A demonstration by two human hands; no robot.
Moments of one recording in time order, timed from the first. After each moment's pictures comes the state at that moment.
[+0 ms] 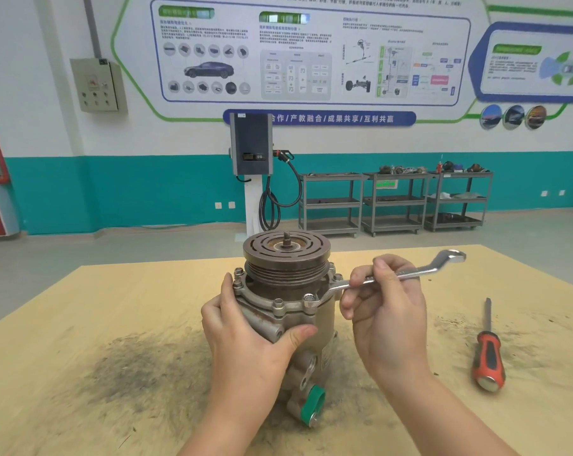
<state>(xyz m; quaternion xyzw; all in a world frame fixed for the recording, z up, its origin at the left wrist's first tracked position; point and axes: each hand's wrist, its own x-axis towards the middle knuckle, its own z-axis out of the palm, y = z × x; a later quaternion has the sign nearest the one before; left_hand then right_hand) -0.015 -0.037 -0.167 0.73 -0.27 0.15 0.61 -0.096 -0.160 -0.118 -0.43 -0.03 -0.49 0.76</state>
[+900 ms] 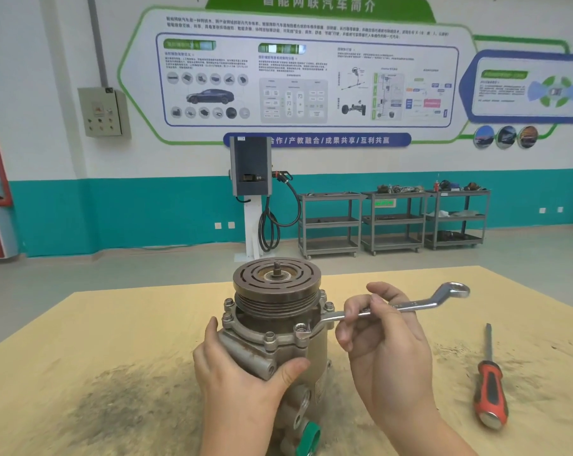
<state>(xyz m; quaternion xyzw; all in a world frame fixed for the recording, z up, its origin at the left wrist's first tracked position) -0.019 -0.049 -0.165 0.71 -0.20 0.14 0.66 -0.103 -0.163 -0.116 -0.41 -0.04 -0.45 0.79</state>
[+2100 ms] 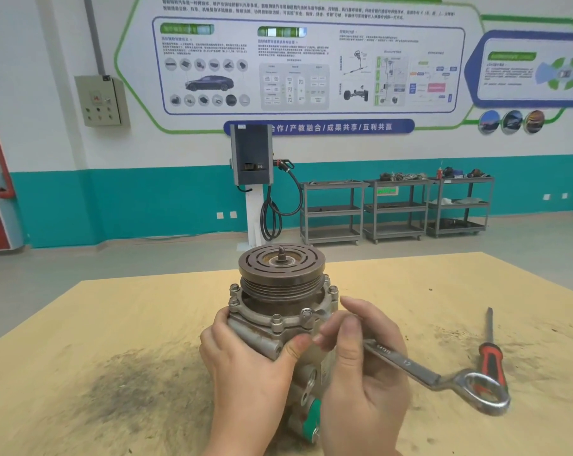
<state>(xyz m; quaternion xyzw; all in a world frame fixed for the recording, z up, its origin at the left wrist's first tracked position) -0.023 -0.050 -0.167 0.75 -0.17 0.18 0.61 -0.097 -0.100 -0.144 -0.51 -0.04 -0.69 0.52</state>
